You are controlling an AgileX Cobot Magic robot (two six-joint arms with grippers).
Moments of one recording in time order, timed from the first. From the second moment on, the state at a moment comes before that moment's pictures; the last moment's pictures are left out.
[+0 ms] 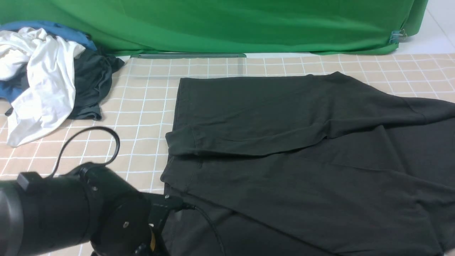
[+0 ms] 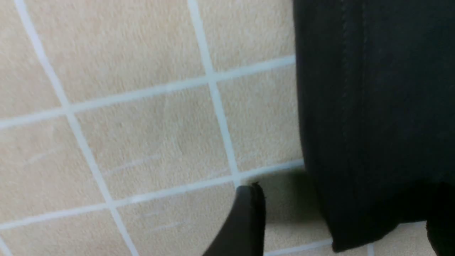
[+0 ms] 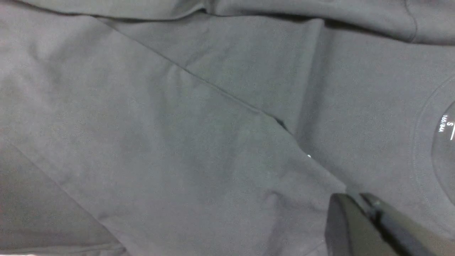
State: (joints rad) right arm 0.06 1.18 -1.13 0.06 1.08 -0.19; left arm -0.75 1.49 -0.63 -0.14 0.78 -0.41
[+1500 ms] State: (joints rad) right arm 0.06 1.25 -0.54 0.14 0.82 0.02; left arm -0.75 1.32 -0.66 -0.04 0.99 -0.42
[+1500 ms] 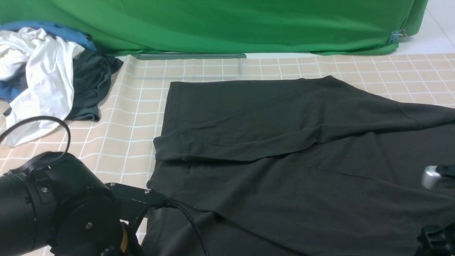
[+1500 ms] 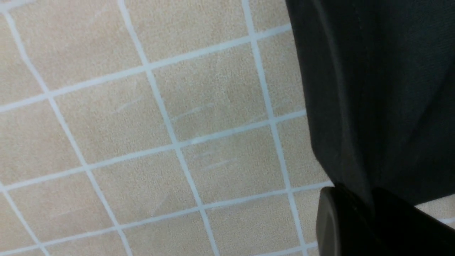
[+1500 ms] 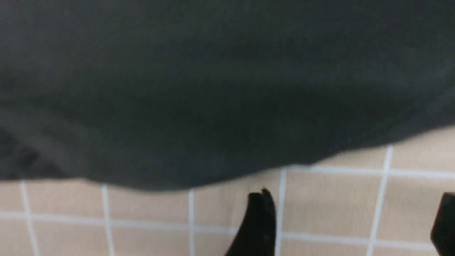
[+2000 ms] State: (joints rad) right arm 0.06 1.45 -0.55 0.16 0.67 0.00; left arm -0.75 1.32 -0.66 -0.02 0.98 -0.41
